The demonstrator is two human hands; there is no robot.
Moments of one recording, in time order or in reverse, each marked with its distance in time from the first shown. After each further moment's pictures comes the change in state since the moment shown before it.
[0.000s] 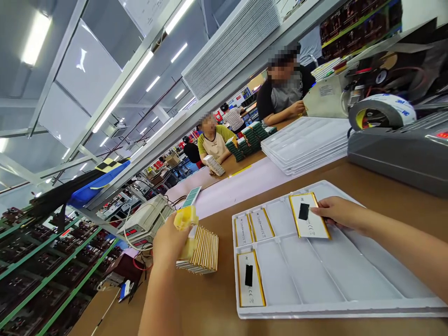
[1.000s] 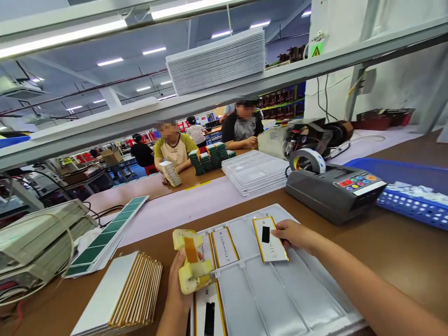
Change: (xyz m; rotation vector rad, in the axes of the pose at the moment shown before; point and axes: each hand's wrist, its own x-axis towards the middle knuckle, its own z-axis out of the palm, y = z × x) left_hand -0.030 0.059 0.172 -1.804 -0.551 -0.379; right_hand 0.006 -0.005 -0.010 -0.098 0.083 0.037
